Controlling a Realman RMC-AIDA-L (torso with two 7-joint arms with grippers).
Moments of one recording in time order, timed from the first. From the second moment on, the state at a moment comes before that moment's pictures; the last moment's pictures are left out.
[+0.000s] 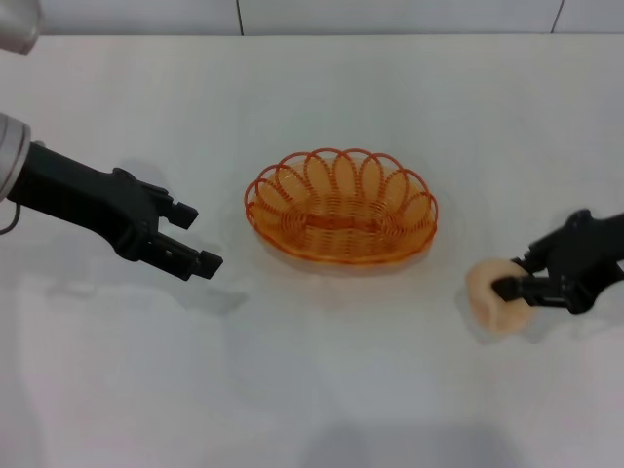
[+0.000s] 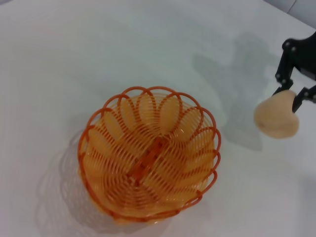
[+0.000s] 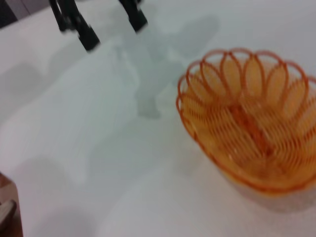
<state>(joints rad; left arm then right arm) -0.63 -1.98 0.94 1.06 2.28 1.81 -1.99 0.38 2.01 -1.27 -1.42 -2.15 -1.63 2.09</state>
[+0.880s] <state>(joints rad) -0.61 -1.99 0.94 1.06 2.28 1.79 -1.97 0.57 2.02 -1.47 -1.29 -2.10 -1.26 2.12</state>
